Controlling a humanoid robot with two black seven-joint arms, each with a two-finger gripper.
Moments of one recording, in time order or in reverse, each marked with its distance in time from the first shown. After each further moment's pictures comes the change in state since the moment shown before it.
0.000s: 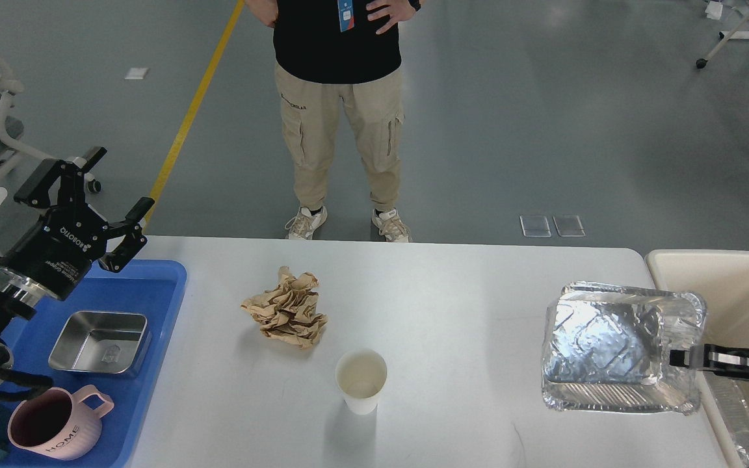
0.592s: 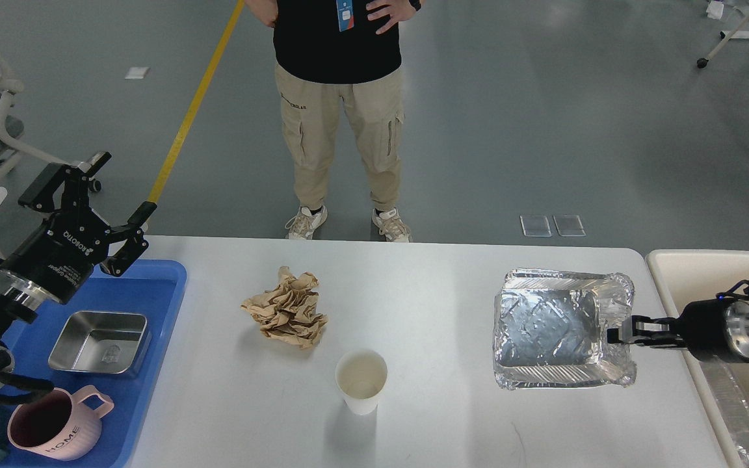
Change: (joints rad) left arm 0.008 -0.002 0.000 0.001 0.036 0.000 -0.003; right arm 0.132 0.406 -0.071 -0.388 0.000 0.188 0.015
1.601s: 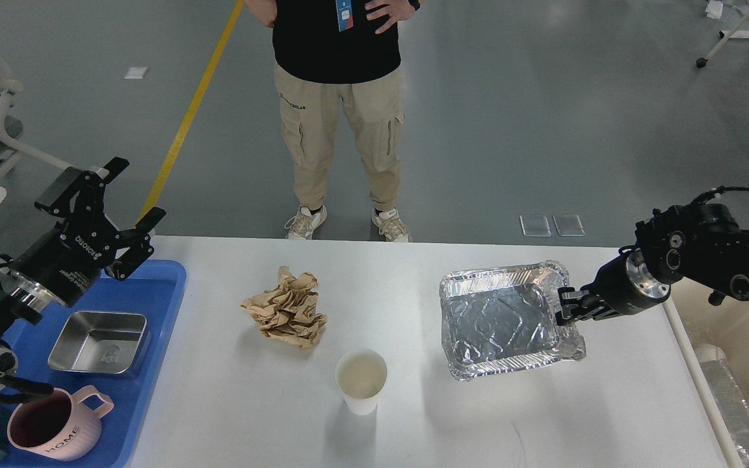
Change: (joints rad) left arm -0.006 -0.009 -0.001 0.002 0.119 -0.014 -0.006; right arm 0.273 0.371 -0.349 -0.316 0.199 0.205 -0.057
